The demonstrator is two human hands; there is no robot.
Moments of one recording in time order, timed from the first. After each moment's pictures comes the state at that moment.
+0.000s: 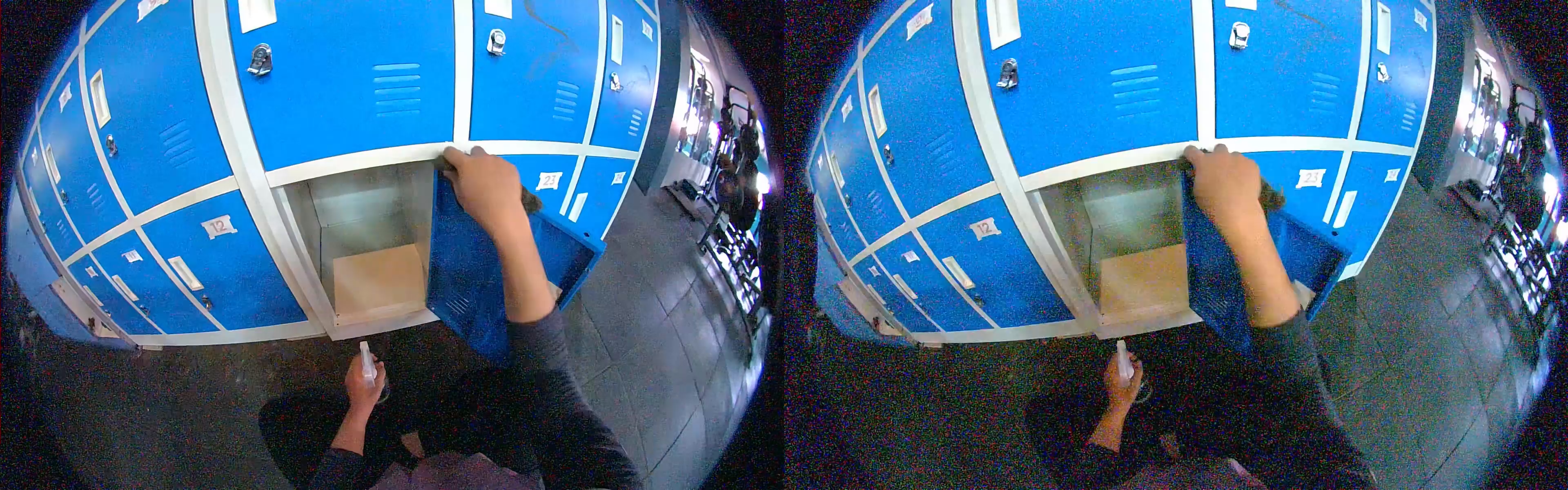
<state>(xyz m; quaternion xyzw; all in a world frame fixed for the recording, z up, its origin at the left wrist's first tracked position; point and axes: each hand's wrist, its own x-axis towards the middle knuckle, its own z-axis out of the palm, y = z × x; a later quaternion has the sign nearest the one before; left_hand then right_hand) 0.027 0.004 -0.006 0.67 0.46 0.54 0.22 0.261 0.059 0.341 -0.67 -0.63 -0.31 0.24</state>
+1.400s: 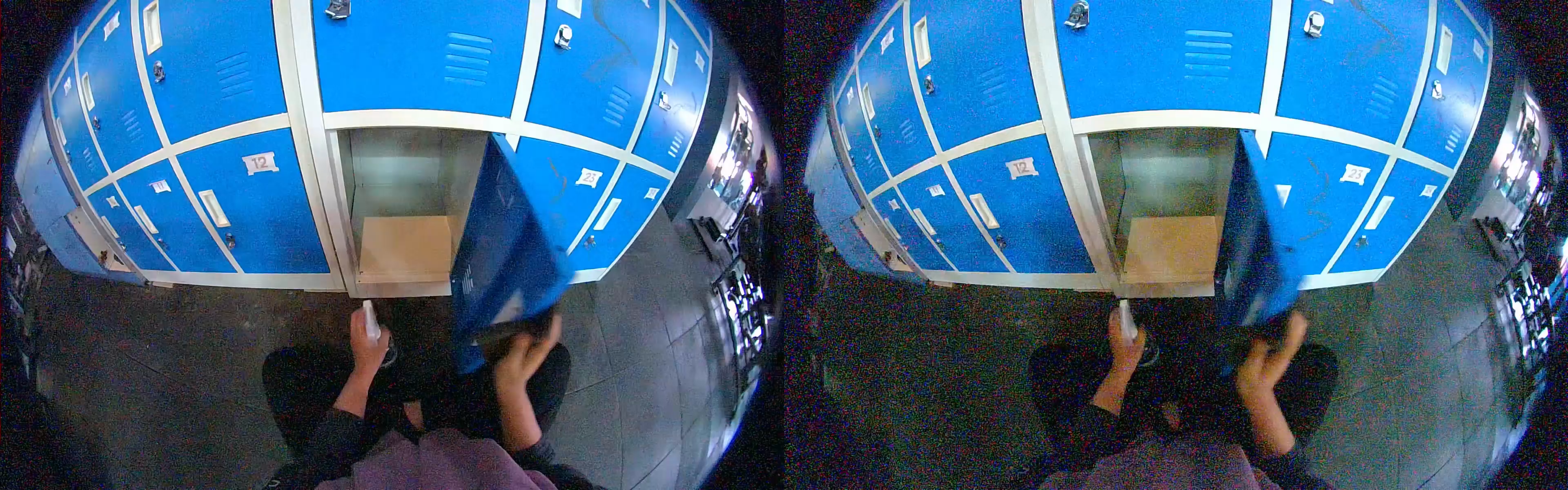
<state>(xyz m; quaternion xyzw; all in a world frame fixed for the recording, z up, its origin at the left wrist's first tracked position) 0.011 0.005 -0.011 0.64 0.48 0.58 0.16 0.219 -0.106 0.126 -0.55 -0.49 -0.13 0.66</state>
